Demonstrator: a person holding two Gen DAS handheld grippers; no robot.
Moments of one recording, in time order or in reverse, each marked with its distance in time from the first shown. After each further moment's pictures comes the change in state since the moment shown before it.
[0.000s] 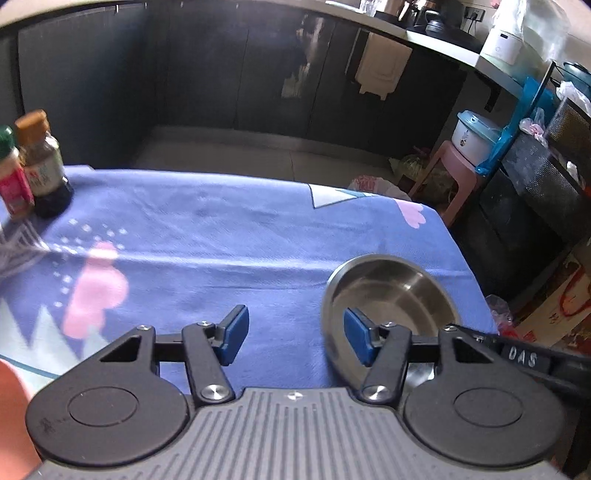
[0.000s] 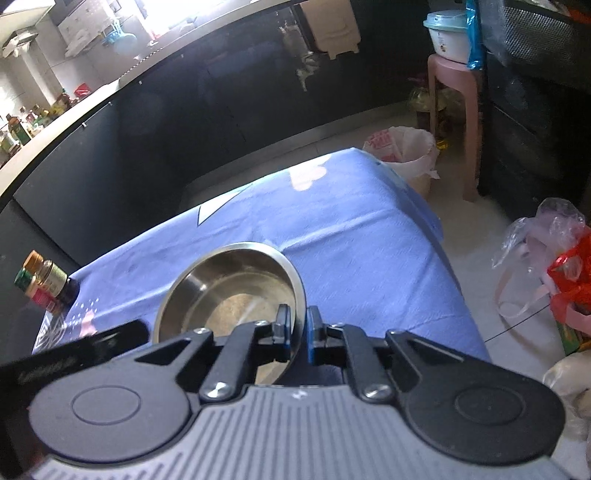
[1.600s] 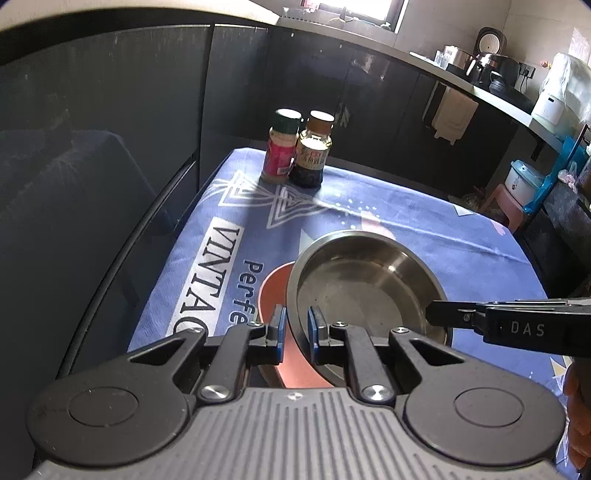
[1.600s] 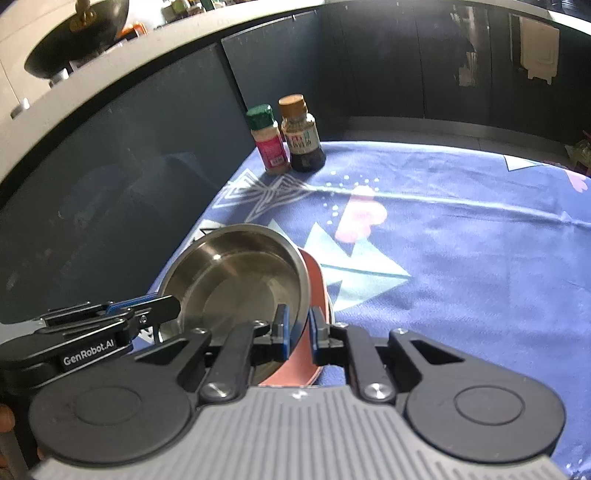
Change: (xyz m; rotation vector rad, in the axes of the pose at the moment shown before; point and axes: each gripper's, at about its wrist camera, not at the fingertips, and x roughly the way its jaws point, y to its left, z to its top) left arm -0.186 0.207 -0.092 -0.110 -0.104 0.128; right arm -0.037 0.242 -0.102 -0.435 0.168 0.245
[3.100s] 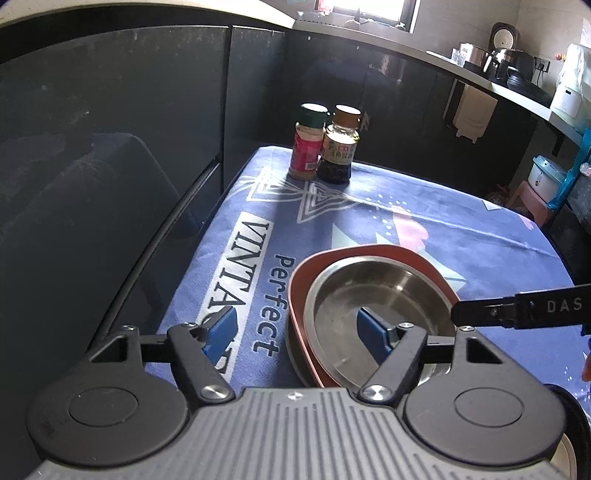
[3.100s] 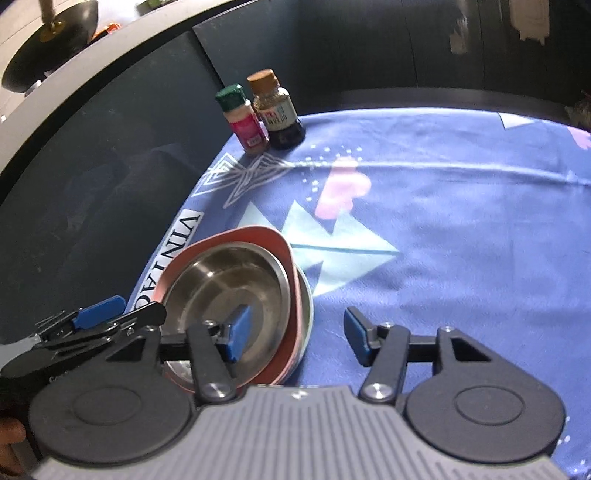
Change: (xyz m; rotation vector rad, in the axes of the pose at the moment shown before) left arm 0.009 0.008 -0.011 0.018 -0.023 0.084; right arm 0.018 -0.031 0.000 0.101 0.065 0.039
